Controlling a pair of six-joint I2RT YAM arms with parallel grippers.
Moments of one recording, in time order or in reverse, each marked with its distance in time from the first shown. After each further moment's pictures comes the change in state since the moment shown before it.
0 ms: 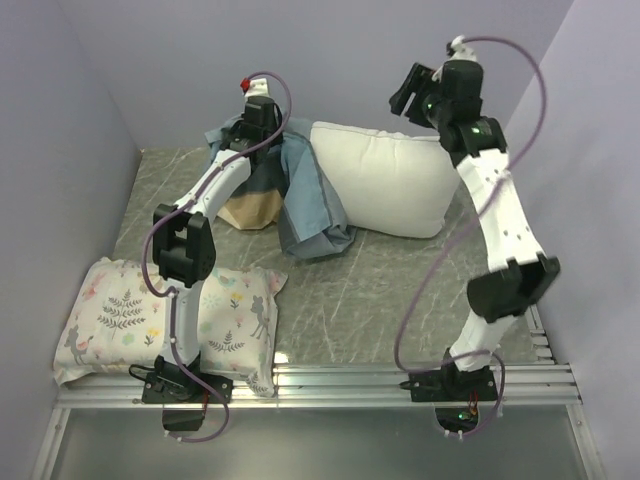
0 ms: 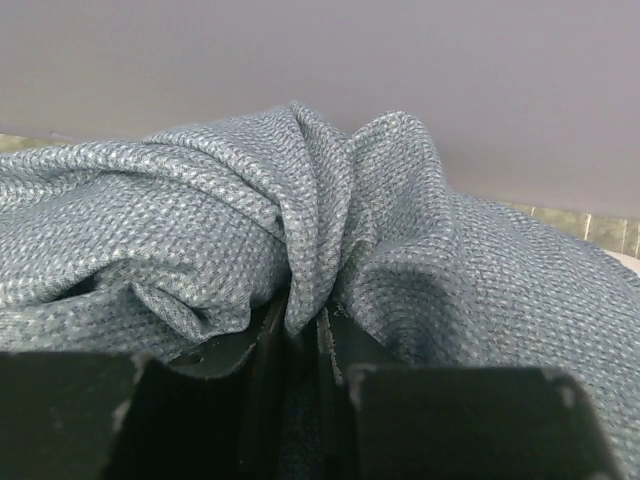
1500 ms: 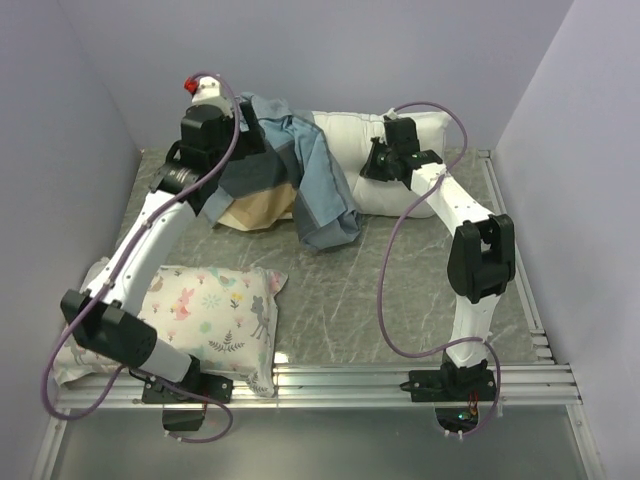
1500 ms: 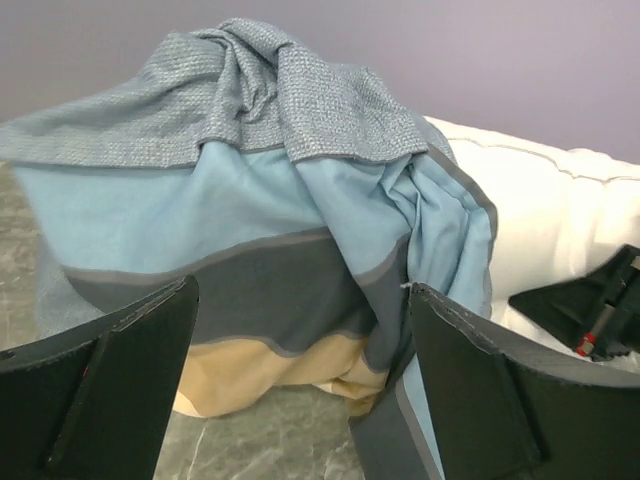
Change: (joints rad) left arm -0.013 -0.645 -0.388 -0.100 0.076 -0.023; right arm 0.096 0.147 -0.370 0.184 -0.104 -0.002
